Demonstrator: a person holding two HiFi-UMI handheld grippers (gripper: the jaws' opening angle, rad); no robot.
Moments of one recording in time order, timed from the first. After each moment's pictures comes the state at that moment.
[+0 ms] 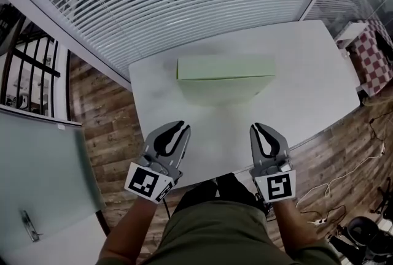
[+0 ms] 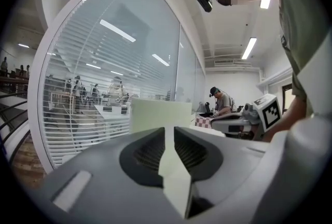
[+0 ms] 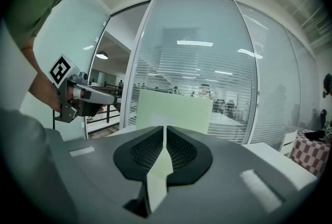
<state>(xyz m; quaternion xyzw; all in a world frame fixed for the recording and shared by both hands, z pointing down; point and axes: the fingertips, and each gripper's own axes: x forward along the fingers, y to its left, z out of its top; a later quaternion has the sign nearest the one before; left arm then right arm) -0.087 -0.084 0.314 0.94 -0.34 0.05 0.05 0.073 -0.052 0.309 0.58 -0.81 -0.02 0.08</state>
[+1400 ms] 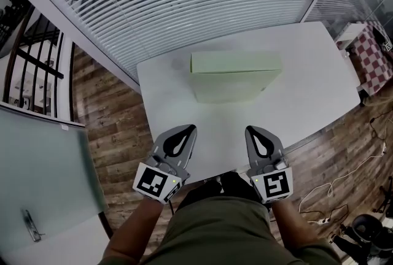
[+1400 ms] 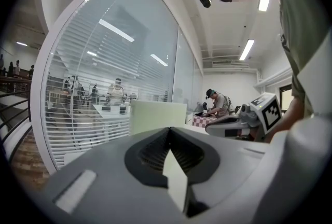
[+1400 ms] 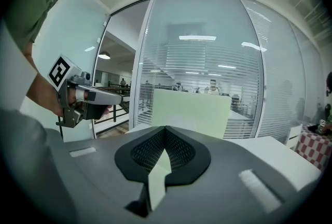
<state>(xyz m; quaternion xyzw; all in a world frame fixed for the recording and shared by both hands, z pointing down) -0.104 -0.059 0.313 0.94 -0.33 0.05 0.05 0.026 -0.032 0.318 0.56 -0.82 0.01 0.11</state>
